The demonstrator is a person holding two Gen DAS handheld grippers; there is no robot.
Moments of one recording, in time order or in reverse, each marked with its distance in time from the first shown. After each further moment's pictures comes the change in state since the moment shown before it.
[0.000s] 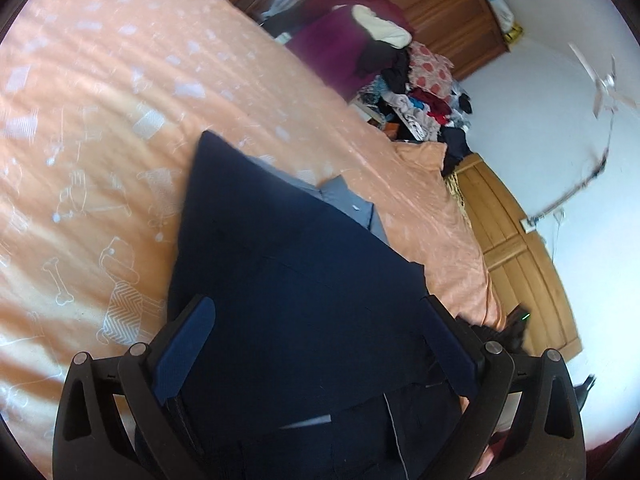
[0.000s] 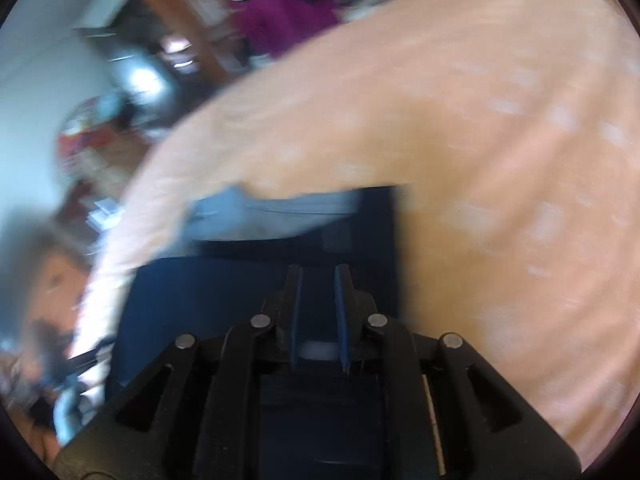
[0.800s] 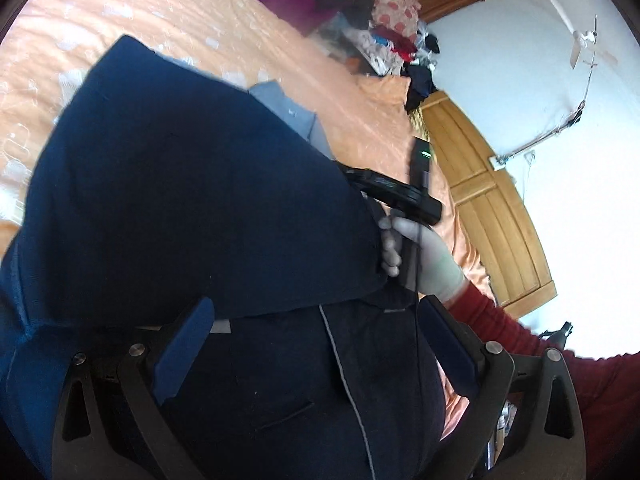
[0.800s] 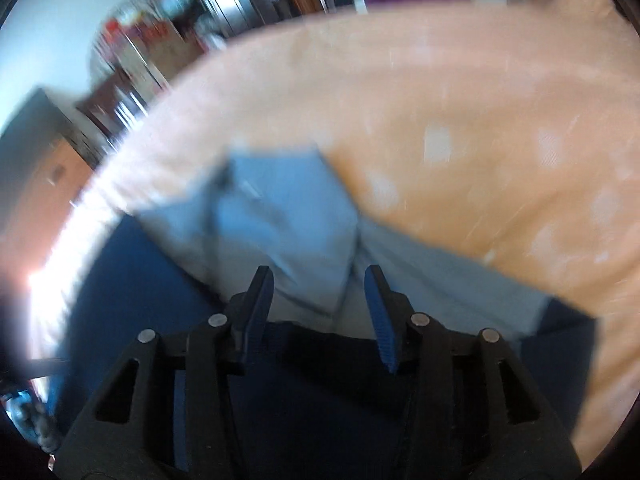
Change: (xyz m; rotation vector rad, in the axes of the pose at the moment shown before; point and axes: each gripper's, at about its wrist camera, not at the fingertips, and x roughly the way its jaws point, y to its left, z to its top) left arm 0.011 -0.051 -0.067 0.028 0.207 -0.127; right arm 0.130 0.079 0.057 -0.355 0.115 -0.002
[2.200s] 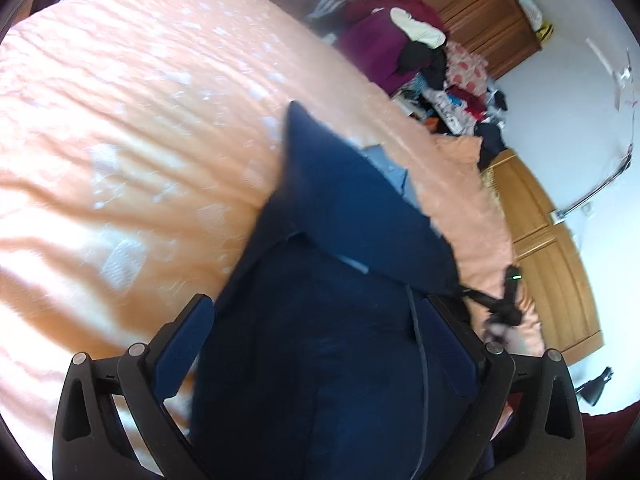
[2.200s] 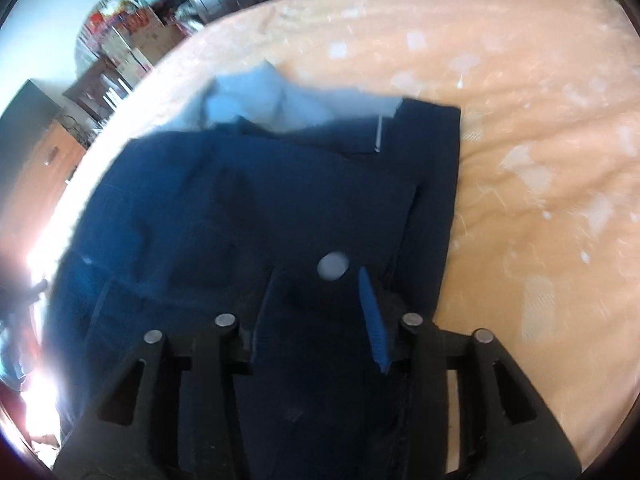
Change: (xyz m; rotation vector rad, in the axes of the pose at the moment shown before) left arm -0.152 0.031 -0.070 -0.109 -0.188 0.311; right arm -0.103 -0.035 -0.131 0.064 0.121 -0.056
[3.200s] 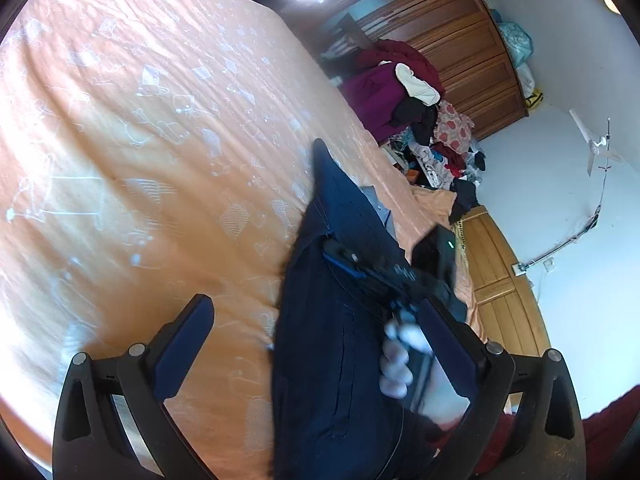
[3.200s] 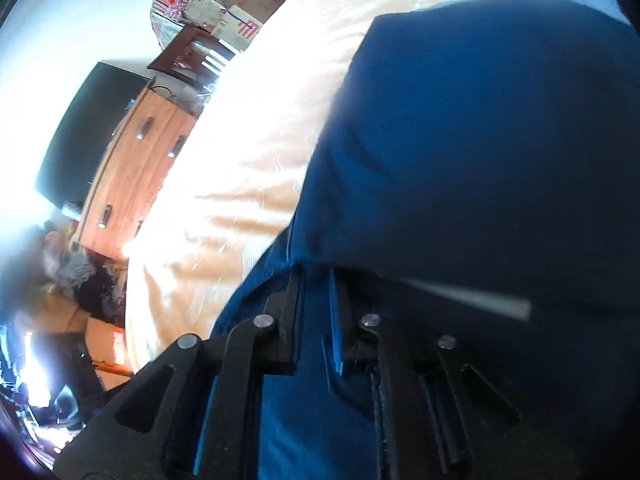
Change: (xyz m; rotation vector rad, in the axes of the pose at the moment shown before) left arm -0.079 0.076 -0.046 -0.162 -0.148 -0.158; right arm 0.172 0.341 -0.010 0.026 0.142 0.385
